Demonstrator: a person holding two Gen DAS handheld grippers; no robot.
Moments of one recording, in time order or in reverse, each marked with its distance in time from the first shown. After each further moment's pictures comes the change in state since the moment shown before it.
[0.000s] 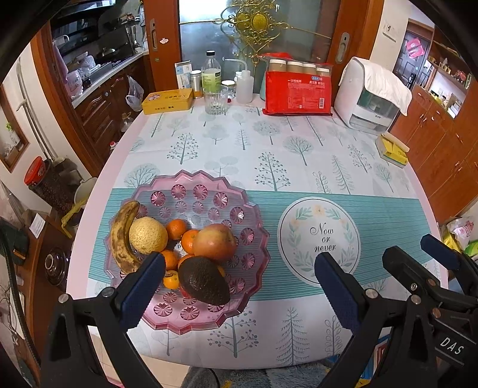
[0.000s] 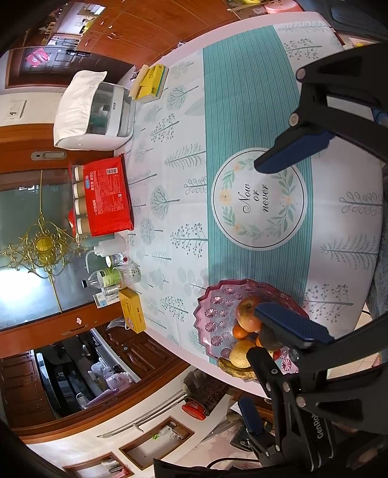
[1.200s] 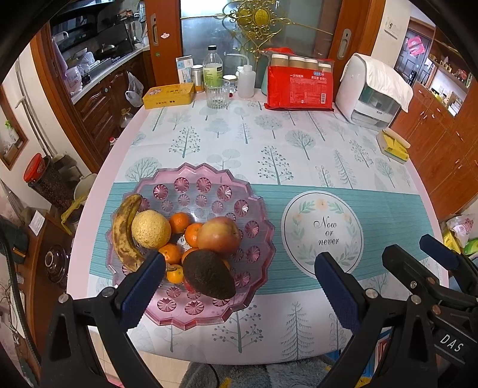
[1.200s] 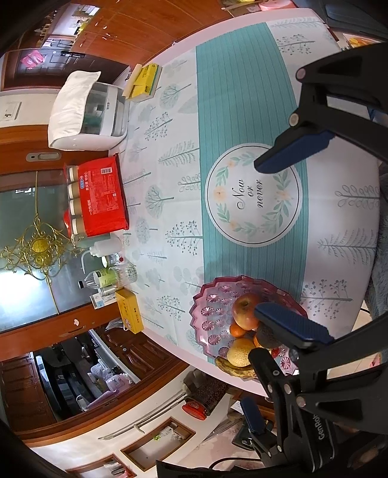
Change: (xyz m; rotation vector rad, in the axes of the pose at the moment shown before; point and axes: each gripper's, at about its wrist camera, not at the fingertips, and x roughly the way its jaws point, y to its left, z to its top) left arm 0.001 0.000 -0.001 0.004 0.011 -0.004; right arm 0.002 -0.003 0.000 0.008 0.006 0.000
